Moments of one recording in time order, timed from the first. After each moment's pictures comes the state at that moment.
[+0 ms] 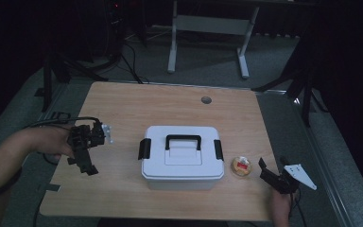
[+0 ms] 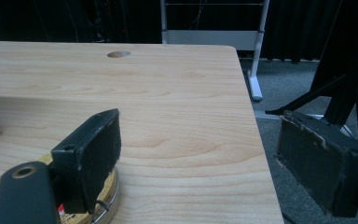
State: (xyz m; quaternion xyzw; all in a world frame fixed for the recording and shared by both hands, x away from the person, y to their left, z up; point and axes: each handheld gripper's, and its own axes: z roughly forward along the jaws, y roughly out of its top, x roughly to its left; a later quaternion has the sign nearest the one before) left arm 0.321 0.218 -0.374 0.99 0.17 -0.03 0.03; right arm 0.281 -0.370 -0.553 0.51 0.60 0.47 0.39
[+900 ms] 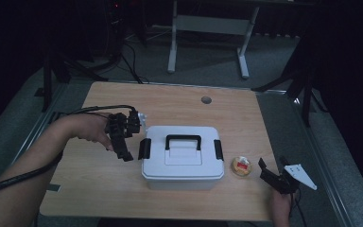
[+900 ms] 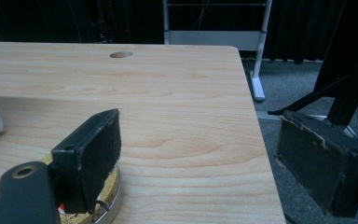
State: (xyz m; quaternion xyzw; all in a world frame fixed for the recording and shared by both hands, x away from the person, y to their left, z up) left arm 0.351 0.135 -0.355 0.99 0.10 -0.01 0.06; right arm 0.280 -0.370 -0.553 0.51 0.60 0.48 0.38
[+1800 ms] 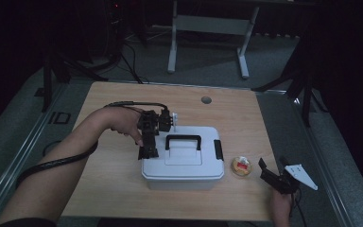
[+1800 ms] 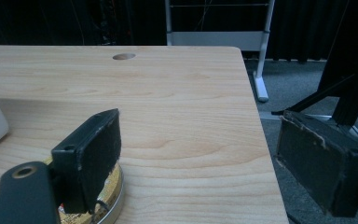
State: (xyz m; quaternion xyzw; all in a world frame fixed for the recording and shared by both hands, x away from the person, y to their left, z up) left arm 0.370 0.060 -0.357 1.00 0.04 -0.02 0.05; right arm 0.280 -0.371 -0.553 0.51 0.60 0.48 0.38
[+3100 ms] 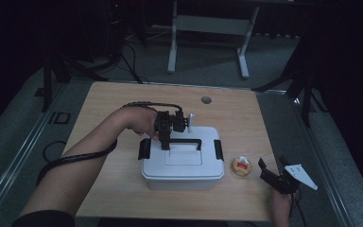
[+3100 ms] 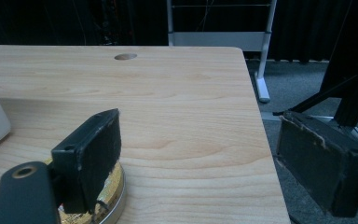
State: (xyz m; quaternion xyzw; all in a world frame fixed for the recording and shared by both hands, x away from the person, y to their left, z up) left arm 0.384 0.024 -0.369 1.00 0.05 -0.04 0.01; right arm 0.280 -0.371 -0.553 0.51 0.60 0.49 0.38
